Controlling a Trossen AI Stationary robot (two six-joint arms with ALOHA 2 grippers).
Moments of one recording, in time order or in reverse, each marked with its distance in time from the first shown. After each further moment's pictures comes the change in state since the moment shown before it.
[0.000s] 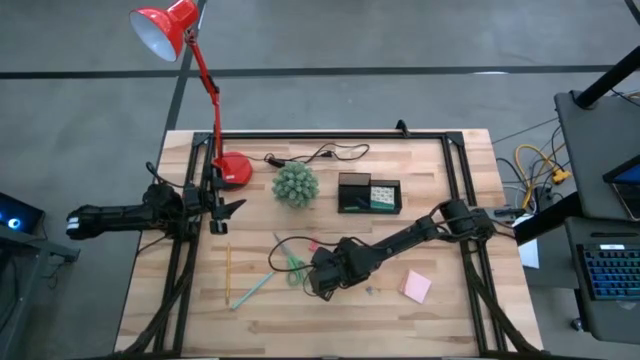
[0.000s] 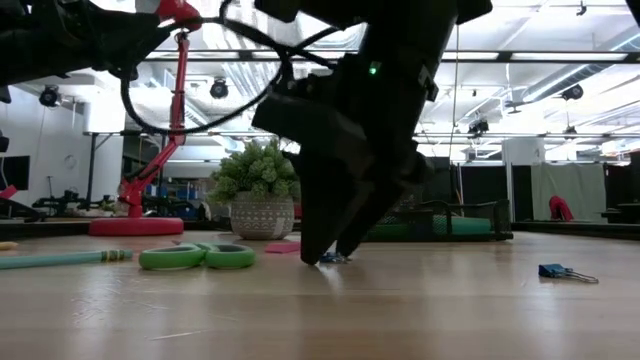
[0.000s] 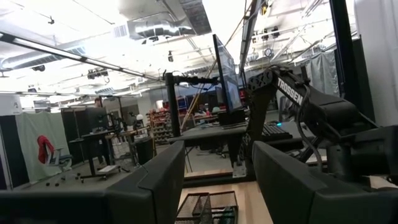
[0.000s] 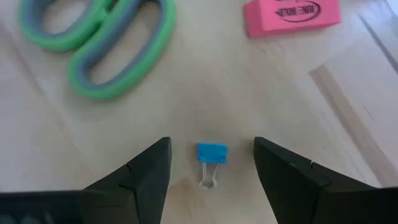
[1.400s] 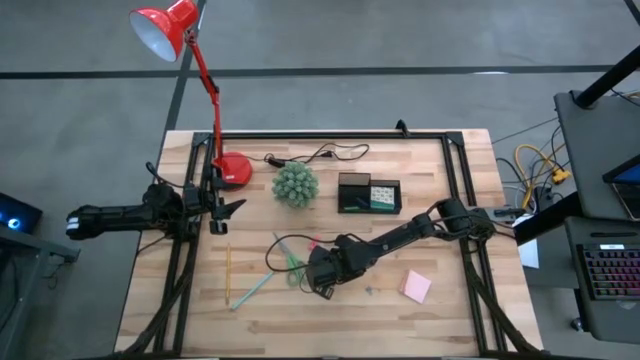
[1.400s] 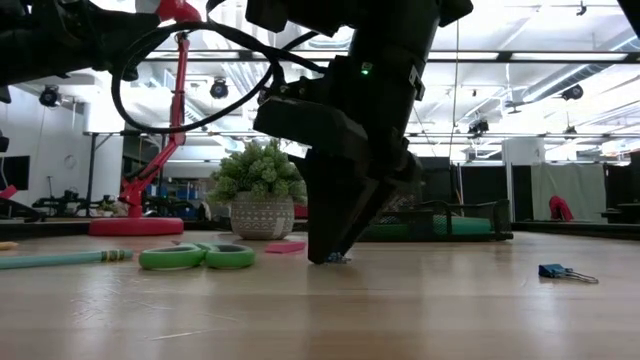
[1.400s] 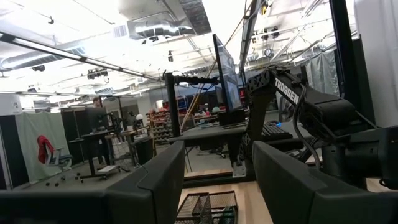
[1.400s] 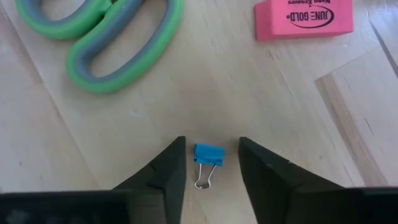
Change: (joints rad) left arm 0.000 0.000 0.000 0.000 0.000 0.000; right arm -0.034 0.023 0.042 -0.076 -0.060 -0.091
